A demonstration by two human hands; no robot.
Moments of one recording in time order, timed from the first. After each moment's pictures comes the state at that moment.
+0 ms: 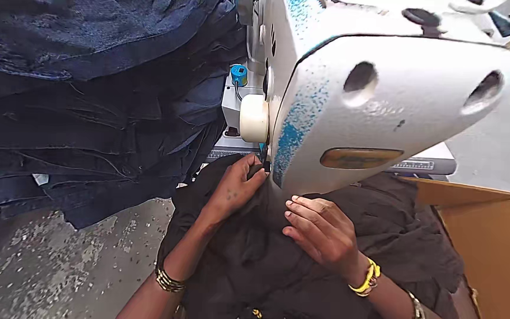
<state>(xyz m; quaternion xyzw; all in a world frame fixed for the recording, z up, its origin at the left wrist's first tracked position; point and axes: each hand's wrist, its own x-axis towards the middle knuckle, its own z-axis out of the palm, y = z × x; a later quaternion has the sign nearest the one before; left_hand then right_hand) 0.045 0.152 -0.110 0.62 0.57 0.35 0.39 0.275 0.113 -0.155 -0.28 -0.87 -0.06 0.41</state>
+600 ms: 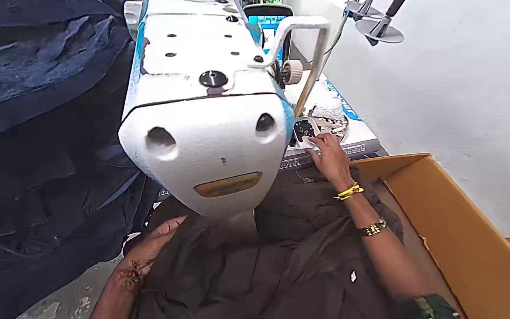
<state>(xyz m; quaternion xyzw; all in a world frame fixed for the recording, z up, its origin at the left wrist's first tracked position) -0.030 0.135 -0.177 0.45 0.41 0.36 0.71 0.423 0.242 -0.162 -0.65 -0.72 -0.05 0.26</state>
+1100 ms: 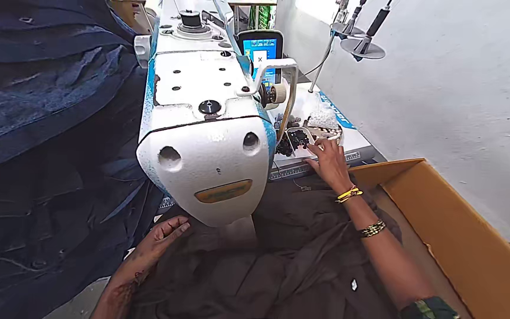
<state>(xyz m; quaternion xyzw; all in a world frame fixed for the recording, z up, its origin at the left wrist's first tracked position) -0.035 0.157 -0.181 0.60 0.49 0.35 0.53 0.437 0.247 -0.158 -0.65 -0.73 -0.09 0.21</state>
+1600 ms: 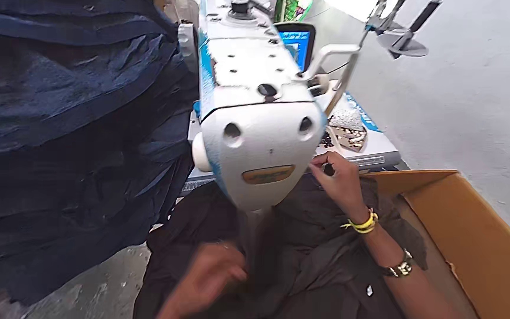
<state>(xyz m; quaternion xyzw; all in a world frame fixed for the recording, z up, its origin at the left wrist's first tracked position) 0.024 0.079 -0.160 0.75 0.29 0.45 0.38 0.354 0.192 -0.123 -0.53 -0.72 0.03 0.44</state>
